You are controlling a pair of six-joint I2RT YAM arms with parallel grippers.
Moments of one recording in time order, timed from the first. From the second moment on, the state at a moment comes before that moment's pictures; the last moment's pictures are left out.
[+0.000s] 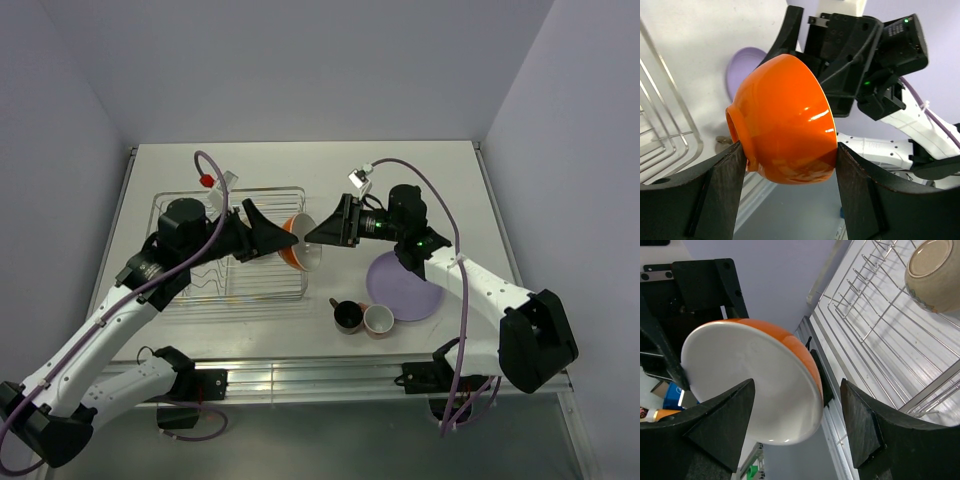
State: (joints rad) left arm -0.59 0.92 0.98 -0.33 0.40 -0.92; right arm 0.50 1.28 0.81 0.34 -0.83 0.94
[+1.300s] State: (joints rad) left arm -0.58 1.01 1.13 -0.93 -0.19 -0.69; right arm 0.39 0.96 0.80 -0.22 -0.50 0.67
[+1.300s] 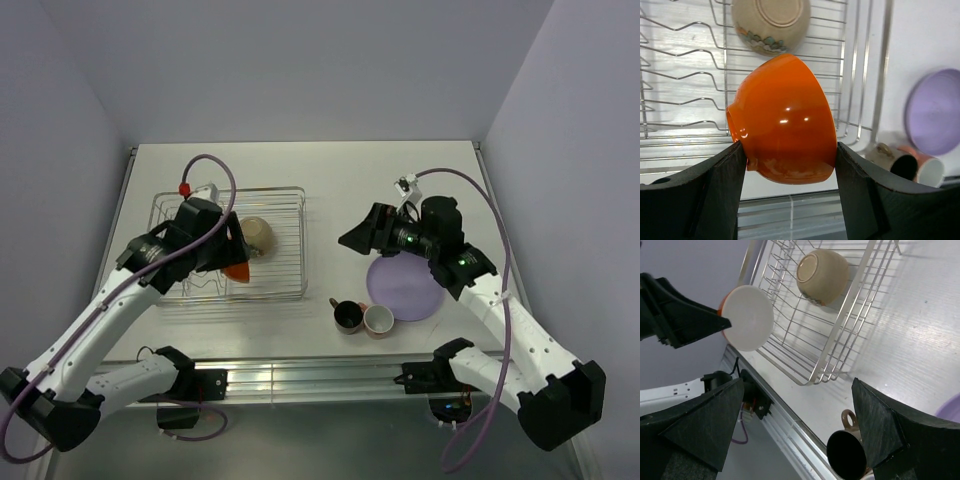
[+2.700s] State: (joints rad) left arm -0.86 1.60 1.26 -1.05 -0.59 -0.81; right arm 0.85 0.73 0.75 -0.82 0.19 0.78
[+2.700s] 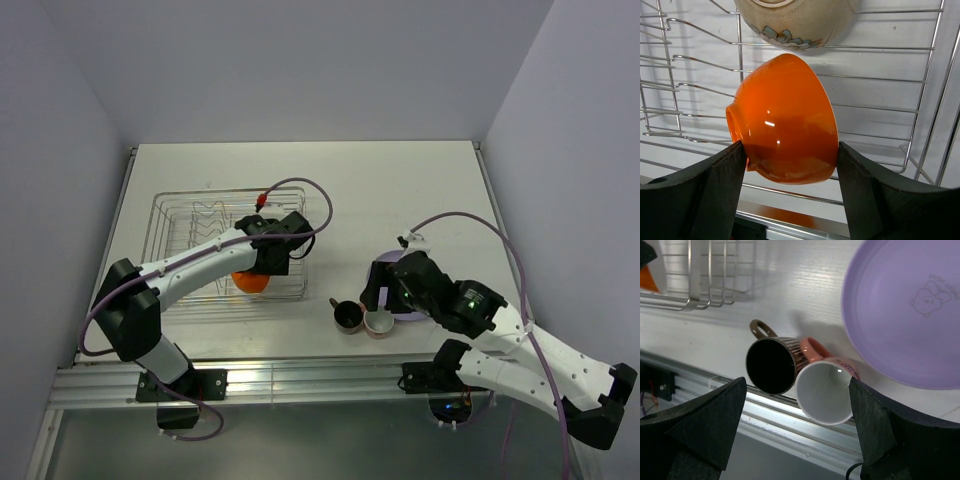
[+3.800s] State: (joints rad) left arm -0.87 1.48 1.18 -0.99 -0.54 -0.84; right arm 0.72 0.70 0.75 -0.90 0.37 0.98
